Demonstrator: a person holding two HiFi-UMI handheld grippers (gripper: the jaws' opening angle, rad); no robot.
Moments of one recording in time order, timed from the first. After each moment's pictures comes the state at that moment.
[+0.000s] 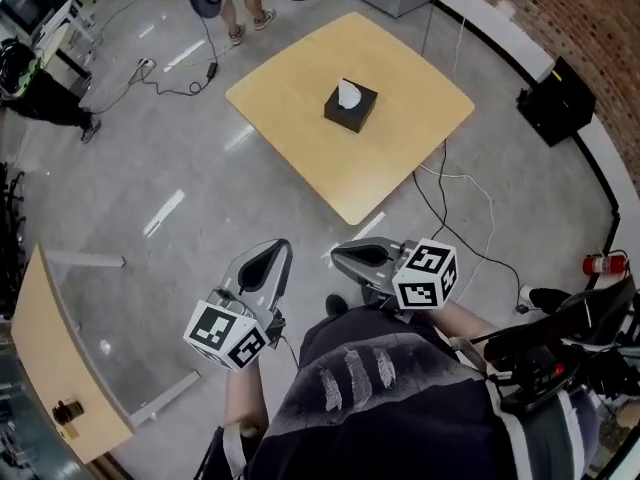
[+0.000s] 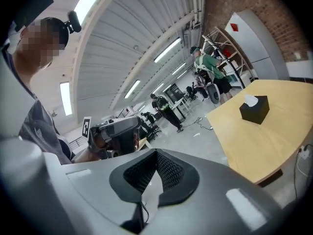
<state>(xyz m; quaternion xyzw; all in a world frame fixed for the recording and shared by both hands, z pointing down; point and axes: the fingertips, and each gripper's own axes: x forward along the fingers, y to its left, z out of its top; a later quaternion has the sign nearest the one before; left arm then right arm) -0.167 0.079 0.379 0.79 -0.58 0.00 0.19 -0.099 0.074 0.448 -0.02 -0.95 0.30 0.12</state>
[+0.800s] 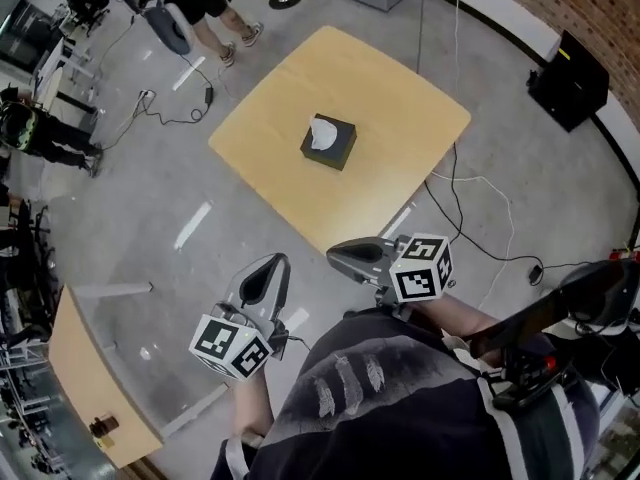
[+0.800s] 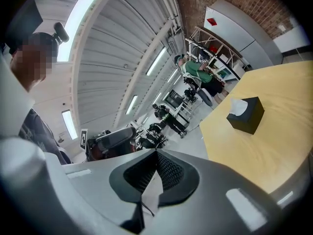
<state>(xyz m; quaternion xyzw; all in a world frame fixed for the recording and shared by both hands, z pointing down) -0.132 -0.038 0.375 0.77 -0.59 0.06 0.22 -0.078 -0.053 0.442 -0.04 -0.92 0.40 0.05</state>
